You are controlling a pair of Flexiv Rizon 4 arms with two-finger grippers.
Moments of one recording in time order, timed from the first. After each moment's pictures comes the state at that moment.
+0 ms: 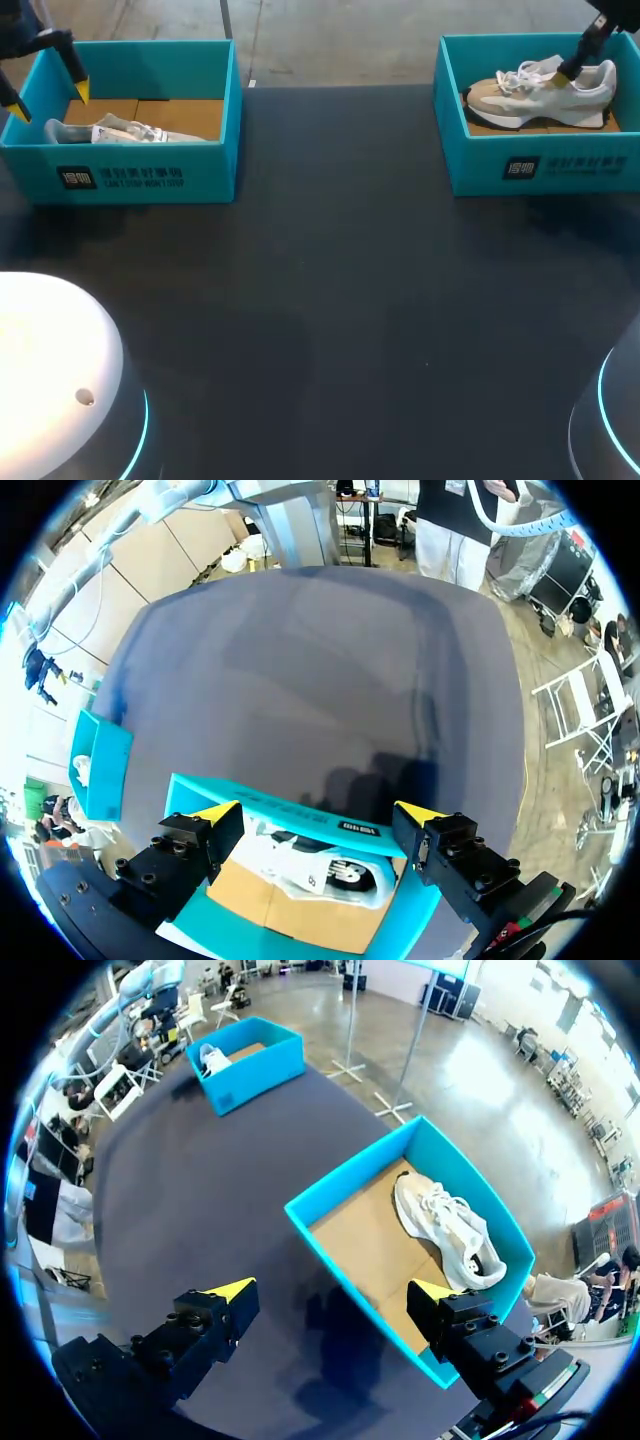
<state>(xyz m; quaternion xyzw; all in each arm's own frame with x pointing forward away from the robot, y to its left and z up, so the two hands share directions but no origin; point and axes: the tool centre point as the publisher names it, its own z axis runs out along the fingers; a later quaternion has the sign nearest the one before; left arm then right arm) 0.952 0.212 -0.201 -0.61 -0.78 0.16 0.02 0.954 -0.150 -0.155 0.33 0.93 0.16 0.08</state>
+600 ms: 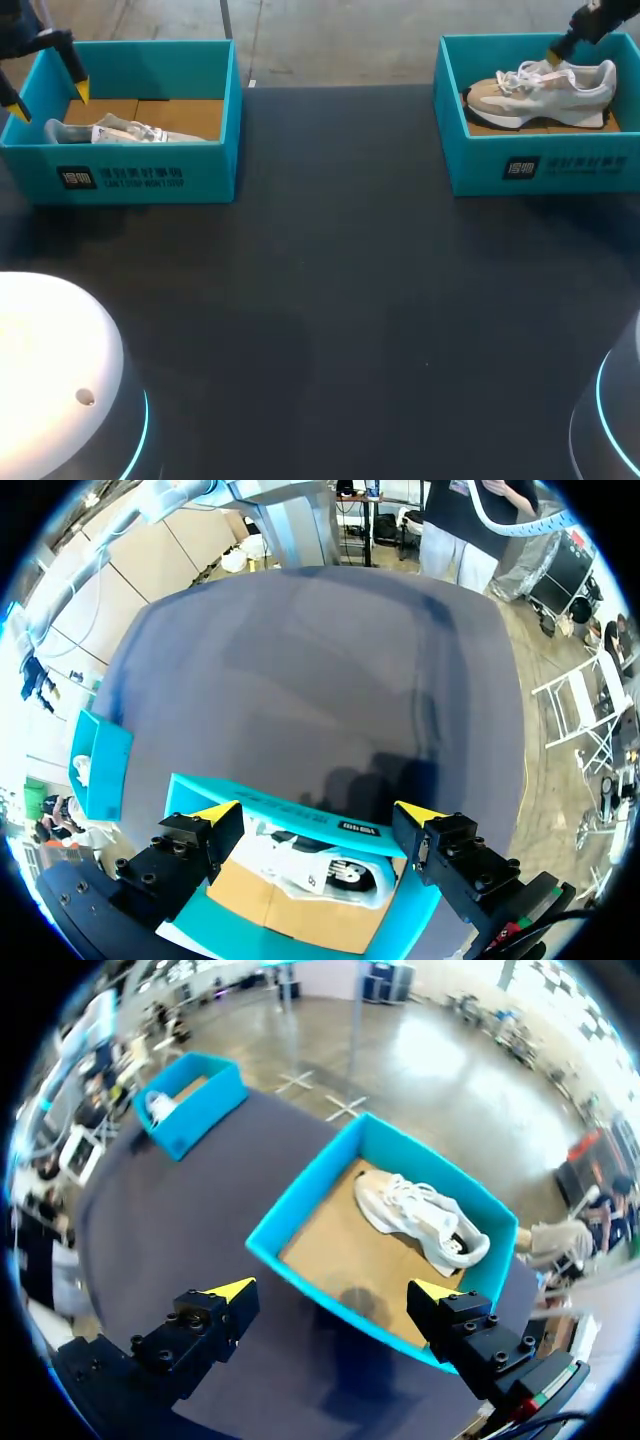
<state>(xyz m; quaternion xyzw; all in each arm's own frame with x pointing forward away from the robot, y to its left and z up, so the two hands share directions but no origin) 0.952 0.212 -0.201 -0.61 -0.78 0.16 0.02 0.995 -0.162 -0.152 0.47 0.86 0.16 0.10</state>
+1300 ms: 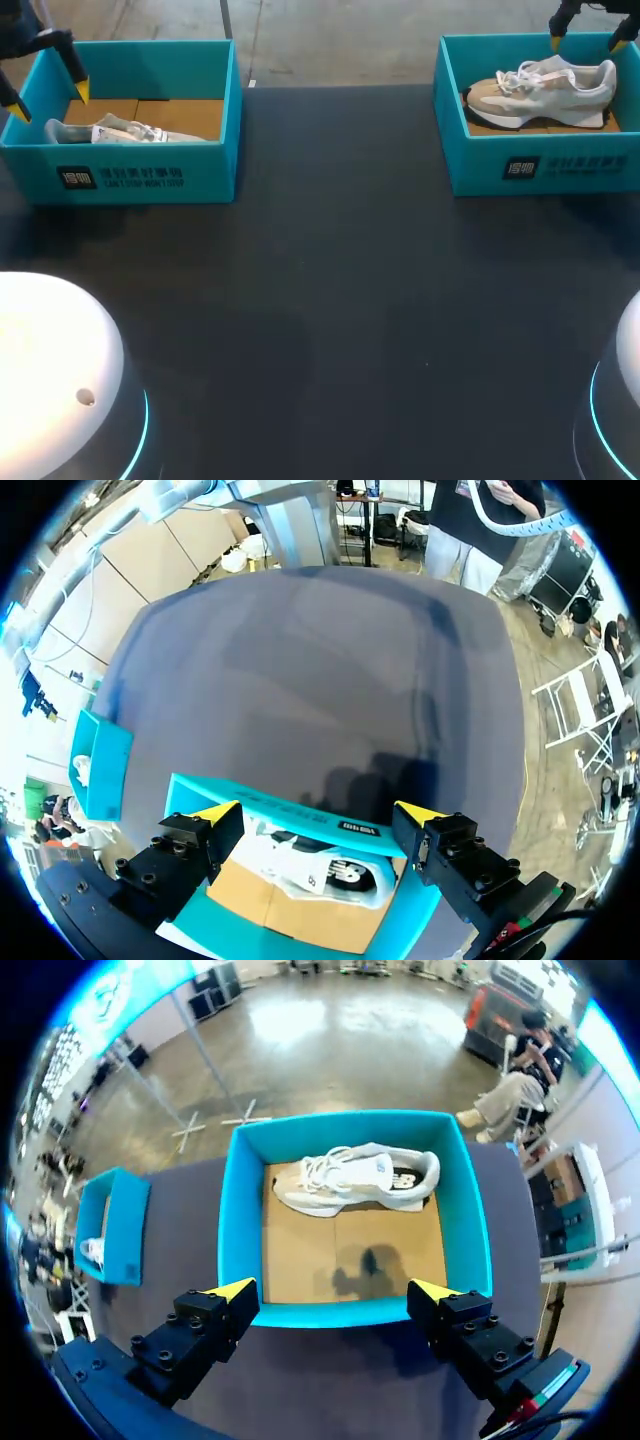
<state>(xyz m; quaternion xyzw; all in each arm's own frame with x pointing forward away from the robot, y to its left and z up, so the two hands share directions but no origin) 0.952 0.212 -0.201 -0.61 -0.78 0.16 0.02 1.022 -0.184 -0.167 0.74 0.66 0.12 0.09</state>
